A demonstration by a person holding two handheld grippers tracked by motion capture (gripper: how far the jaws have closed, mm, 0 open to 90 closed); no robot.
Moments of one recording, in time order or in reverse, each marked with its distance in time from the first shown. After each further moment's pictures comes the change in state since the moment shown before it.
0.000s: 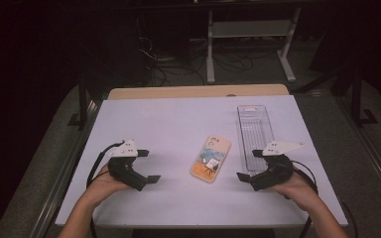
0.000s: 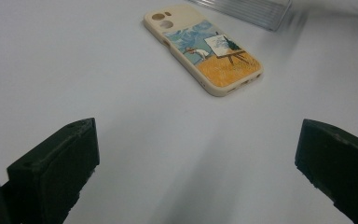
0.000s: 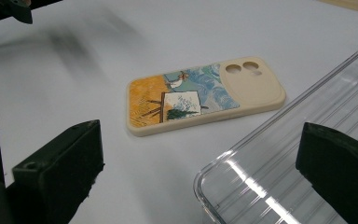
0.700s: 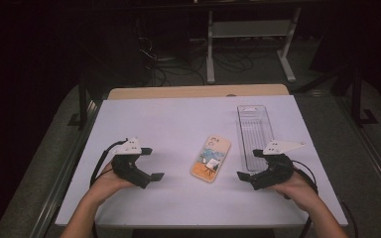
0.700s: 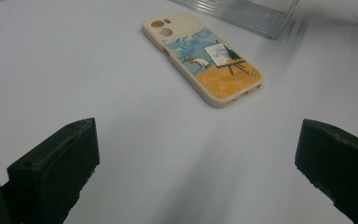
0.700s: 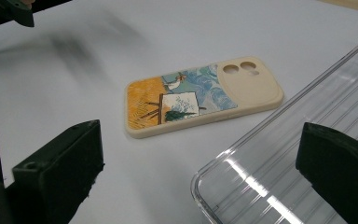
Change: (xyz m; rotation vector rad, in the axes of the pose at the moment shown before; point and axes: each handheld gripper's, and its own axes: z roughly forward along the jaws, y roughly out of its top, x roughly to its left) left arm -0.001 0.009 0.007 -0.013 -0.004 -0.019; right arm -0.001 0.000 0.000 -0.003 -0.001 0.020
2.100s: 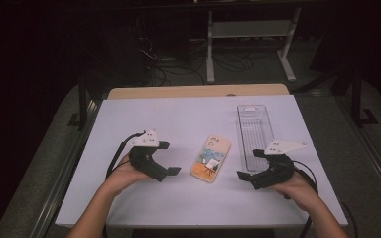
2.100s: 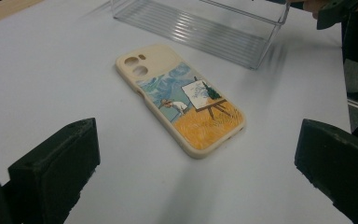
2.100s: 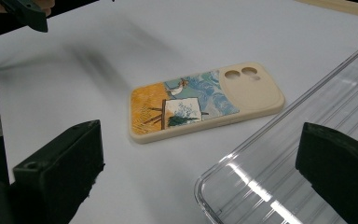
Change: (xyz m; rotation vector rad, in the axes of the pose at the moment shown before) left arm -0.008 0.036 0.031 -0.026 -0.069 0.034; right arm 0.001 0.001 -0.002 -0.024 0.006 0.007
